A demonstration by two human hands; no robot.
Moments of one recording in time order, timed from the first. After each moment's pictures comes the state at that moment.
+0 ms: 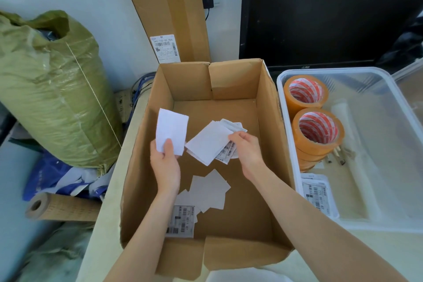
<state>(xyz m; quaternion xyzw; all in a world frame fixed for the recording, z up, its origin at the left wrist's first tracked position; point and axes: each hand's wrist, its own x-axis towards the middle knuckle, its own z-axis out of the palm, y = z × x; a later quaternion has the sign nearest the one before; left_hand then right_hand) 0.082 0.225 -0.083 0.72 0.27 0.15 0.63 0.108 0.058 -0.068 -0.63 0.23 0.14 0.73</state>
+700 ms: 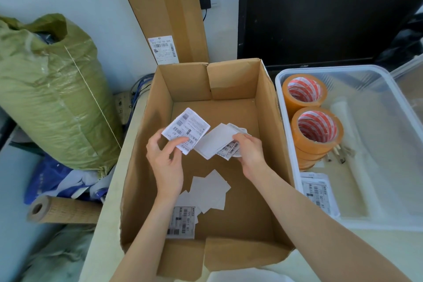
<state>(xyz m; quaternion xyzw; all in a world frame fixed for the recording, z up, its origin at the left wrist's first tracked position) 0.071 0.226 -0.078 0.86 0.08 0.25 0.43 0.114 0.056 -0.077 -0.56 0.32 0.14 0.75</state>
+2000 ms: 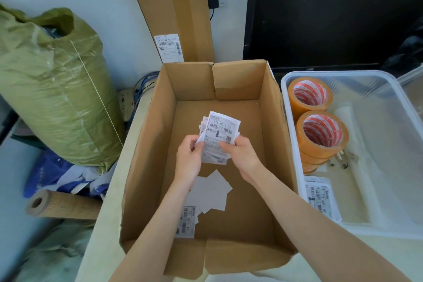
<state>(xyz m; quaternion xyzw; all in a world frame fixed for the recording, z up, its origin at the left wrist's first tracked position) 0.094 0.200 -0.082 0.82 0.19 -0.02 0.55 0.111 0.066 -0.079 -0.67 0.08 0.18 0.71</state>
